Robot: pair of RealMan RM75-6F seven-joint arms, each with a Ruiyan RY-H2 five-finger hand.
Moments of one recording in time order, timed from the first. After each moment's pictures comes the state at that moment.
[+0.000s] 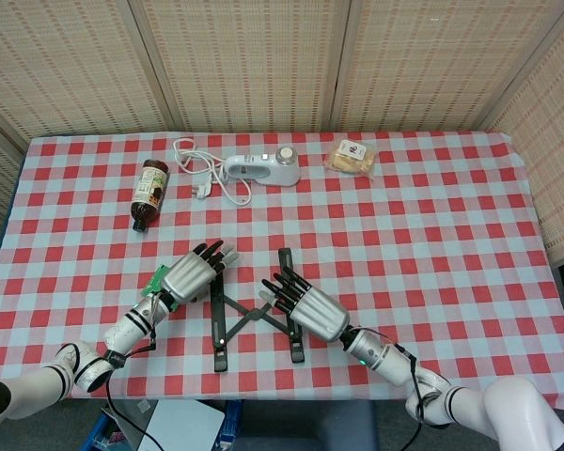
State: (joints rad) left arm -0.82 -1.64 -0.01 -1.01 1.57 0.91 0.17; right arm 0.70 -1.85 -0.02 -0.95 -1.82 1.23 -0.27
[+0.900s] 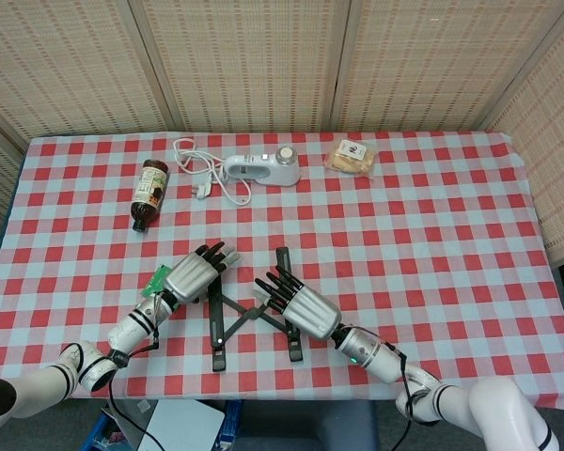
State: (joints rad) left arm -0.83 -1.66 -0.01 -1.00 1.54 0.89 0.12; right arm 0.73 -1.92 -0.02 -0.87 -1.80 1.23 -0.25
